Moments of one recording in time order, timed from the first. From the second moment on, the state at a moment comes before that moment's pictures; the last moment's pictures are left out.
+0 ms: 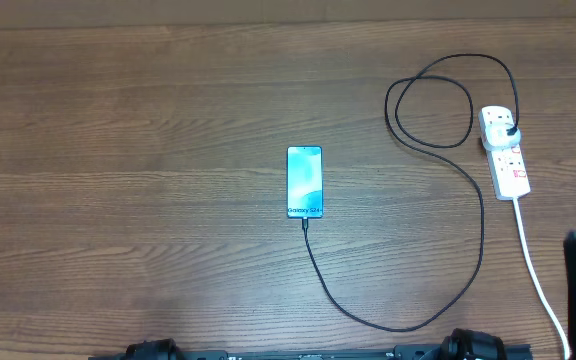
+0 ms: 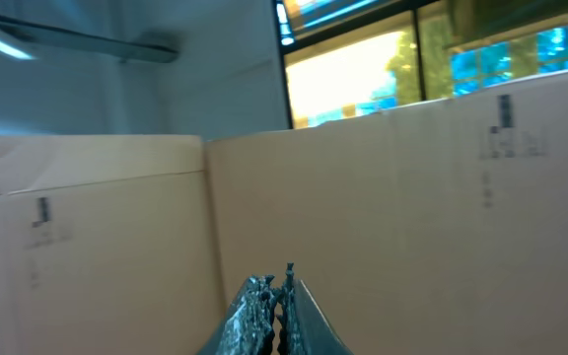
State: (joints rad) left arm 0.11 0.01 1.75 -1.49 -0.30 -0.19; right arm -0.22 0.67 1.75 -0.56 -0.76 0.51
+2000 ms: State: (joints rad) left arm 0.11 0.02 0.01 -0.07 0.08 -0.19; right arm -0.15 0.03 1.57 -0.32 -0.74 0.40
